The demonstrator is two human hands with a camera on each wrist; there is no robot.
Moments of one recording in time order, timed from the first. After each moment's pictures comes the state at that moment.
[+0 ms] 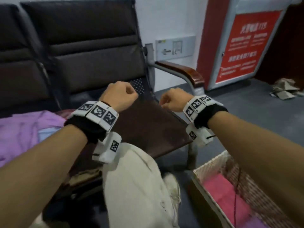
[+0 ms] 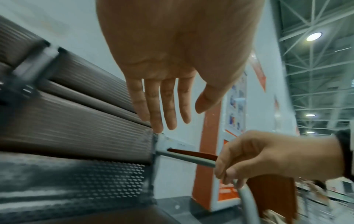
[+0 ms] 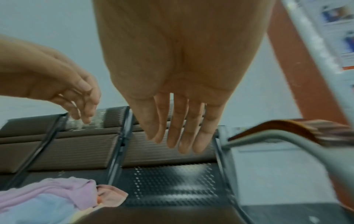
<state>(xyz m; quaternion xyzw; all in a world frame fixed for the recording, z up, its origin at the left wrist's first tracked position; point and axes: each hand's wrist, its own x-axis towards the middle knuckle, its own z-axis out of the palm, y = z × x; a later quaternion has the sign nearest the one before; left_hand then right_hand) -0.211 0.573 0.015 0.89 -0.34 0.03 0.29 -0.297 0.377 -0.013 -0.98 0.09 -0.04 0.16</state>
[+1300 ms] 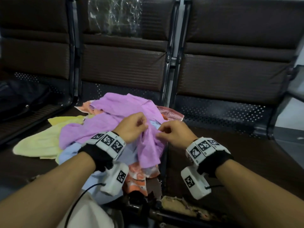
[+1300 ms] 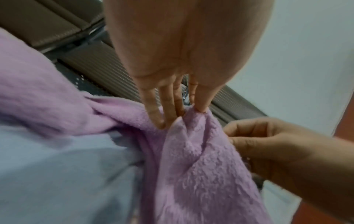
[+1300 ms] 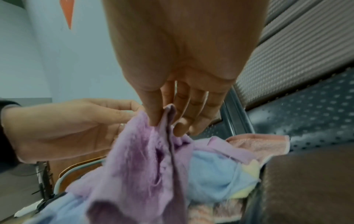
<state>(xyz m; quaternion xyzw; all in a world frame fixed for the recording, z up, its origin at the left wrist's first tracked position) -0.070 0.865 -0.092 0.90 -0.13 0.02 0.41 -0.077 0.679 -0.093 -0.93 -0.18 0.00 0.31</state>
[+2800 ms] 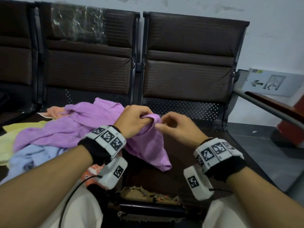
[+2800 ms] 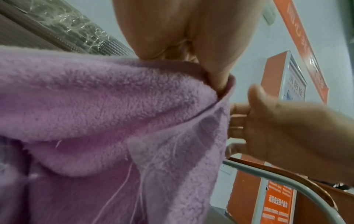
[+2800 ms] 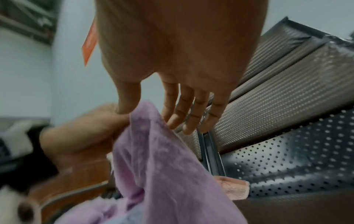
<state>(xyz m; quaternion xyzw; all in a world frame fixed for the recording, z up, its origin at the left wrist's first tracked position) -0.106 0.745 -0.060 0.85 -0.28 0.14 0.43 -0.149 0.559 -0.059 -0.90 -0.15 -0.08 0.39</state>
